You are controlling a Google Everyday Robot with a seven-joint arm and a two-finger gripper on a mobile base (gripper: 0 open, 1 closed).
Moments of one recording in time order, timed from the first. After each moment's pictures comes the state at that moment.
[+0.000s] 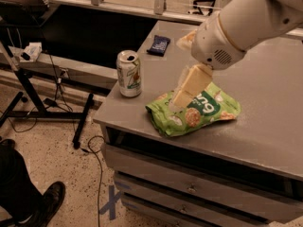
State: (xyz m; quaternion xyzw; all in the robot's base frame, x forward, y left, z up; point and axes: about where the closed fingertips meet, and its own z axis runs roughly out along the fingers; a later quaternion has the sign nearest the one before) arm 0.497 -0.060 0.946 -0.63 0.70 0.13 0.30
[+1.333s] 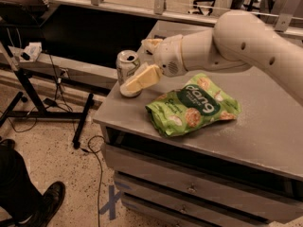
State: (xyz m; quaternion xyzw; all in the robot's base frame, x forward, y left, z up) arm 0.586 0.038 0.915 -0.53 0.63 0.29 0.47
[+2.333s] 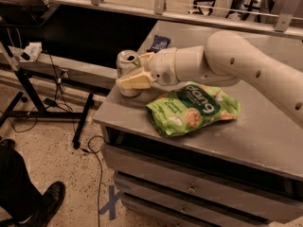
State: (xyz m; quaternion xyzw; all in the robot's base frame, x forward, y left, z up) arm 0.601 0.051 0.882 -0.51 0.63 0.32 0.49
